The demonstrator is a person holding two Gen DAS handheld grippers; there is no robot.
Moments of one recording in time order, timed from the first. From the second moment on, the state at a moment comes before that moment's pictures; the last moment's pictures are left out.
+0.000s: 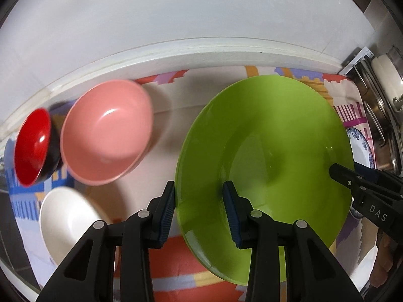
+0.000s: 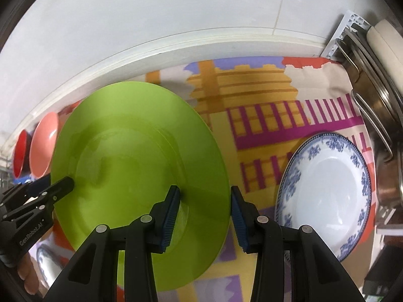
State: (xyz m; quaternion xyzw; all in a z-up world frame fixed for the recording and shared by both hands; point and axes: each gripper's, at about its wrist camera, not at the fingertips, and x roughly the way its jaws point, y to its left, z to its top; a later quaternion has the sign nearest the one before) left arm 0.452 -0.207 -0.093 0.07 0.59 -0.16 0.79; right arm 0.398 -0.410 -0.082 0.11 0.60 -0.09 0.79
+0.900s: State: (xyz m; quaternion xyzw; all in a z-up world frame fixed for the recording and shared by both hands) left arm 0.353 -0.070 -0.063 0.03 0.56 -0.14 0.82; right arm 0.321 -0.284 -0.046 0.08 0.58 -0.08 0.81
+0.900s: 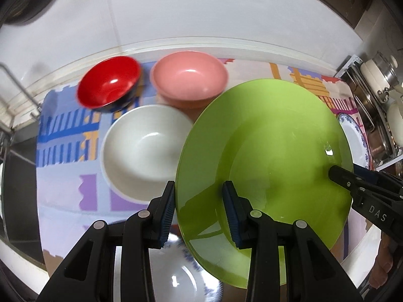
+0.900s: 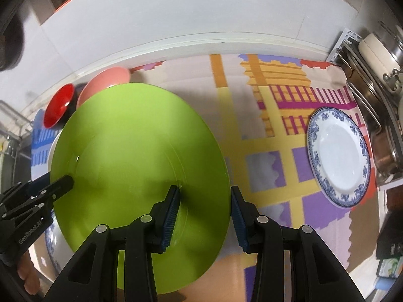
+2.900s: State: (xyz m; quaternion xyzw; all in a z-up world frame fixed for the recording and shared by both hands) left arm 0.265 0.109 -0.131 0.00 0.62 -0.02 0.79; right arm 0.256 -0.081 -0.123 0.04 0.64 0.02 0.76
